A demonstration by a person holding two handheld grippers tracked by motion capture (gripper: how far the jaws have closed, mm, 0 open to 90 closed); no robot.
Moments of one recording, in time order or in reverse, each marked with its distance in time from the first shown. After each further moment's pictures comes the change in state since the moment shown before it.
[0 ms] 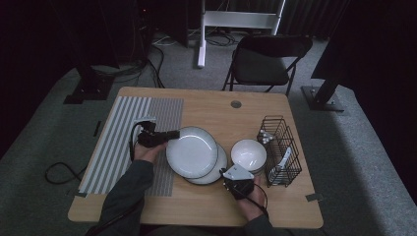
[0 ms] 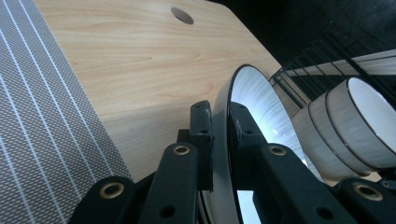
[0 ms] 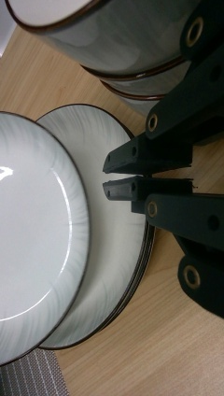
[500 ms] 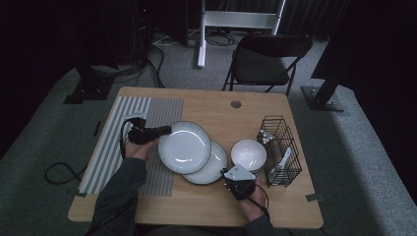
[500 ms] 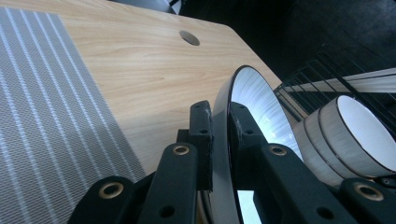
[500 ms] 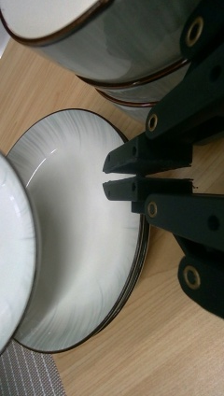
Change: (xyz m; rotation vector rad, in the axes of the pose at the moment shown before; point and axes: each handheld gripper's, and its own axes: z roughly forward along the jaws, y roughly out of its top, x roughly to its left) left arm 0.005 0.010 -0.029 -0.052 0.030 0.007; right arm -0.001 -0.002 -0.002 0.006 -0.008 0.005
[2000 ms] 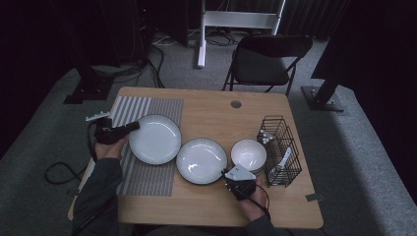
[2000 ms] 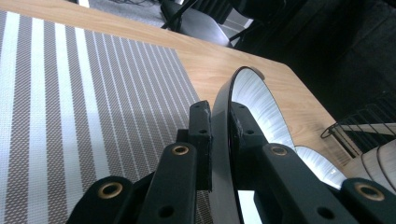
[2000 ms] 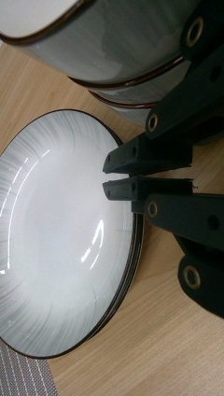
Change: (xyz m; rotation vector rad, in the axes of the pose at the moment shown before) left arm 0.050 -0.005 -0.072 -0.124 0.195 -0.095; right arm -0.001 -0.003 0.001 0.010 0.002 0.007
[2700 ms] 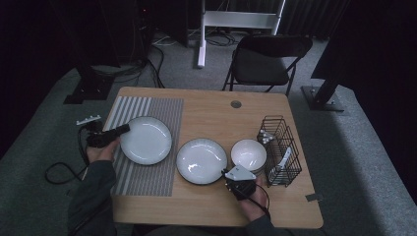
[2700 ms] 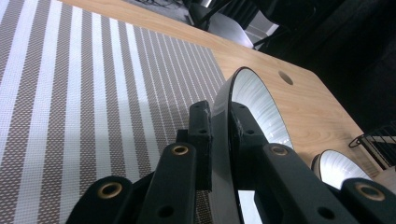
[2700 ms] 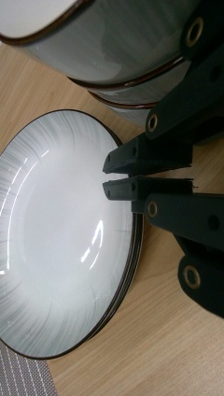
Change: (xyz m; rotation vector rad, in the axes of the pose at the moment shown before) left arm 0.026 -0.008 -0.015 -0.019 0.085 -0.047; right arm 0.000 0.000 0.000 0.000 0.000 -0.001
